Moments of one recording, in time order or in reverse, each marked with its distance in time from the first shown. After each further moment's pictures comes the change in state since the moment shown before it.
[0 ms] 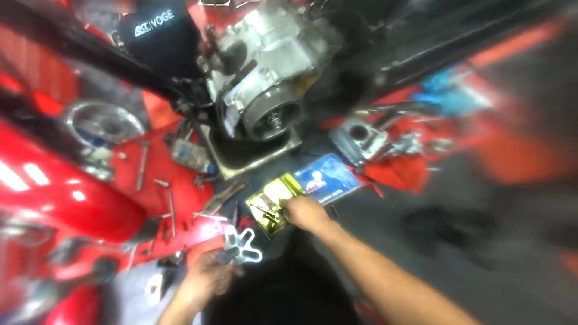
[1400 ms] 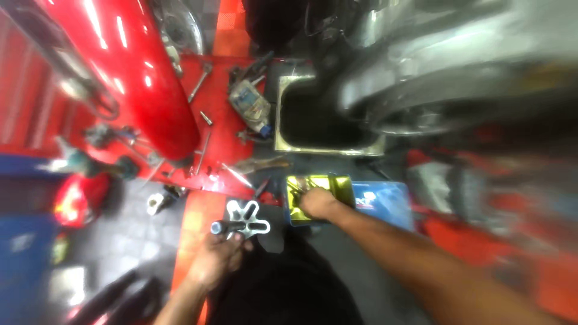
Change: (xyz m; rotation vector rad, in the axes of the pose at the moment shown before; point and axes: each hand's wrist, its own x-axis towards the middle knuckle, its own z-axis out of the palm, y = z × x) left_hand -0.035 -0.051 0.036 -0.456 0.388 0.242; right_hand 0.092 -0.024 0.028 -0.835 -0.462 -0.501
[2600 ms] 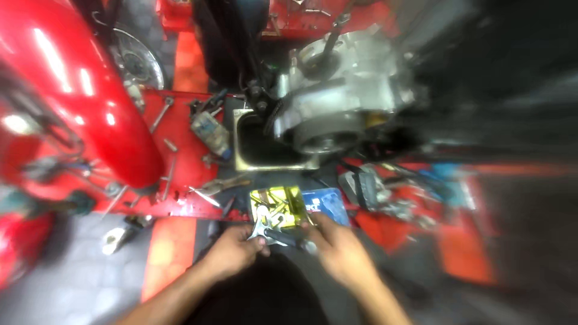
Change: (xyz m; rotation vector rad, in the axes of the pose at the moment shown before) left_hand 0.064 0.021 0.081 0.458 -0.363 -0.138; right_hand -0.227 -0.047 -0.045 1.060 0.772 0.480
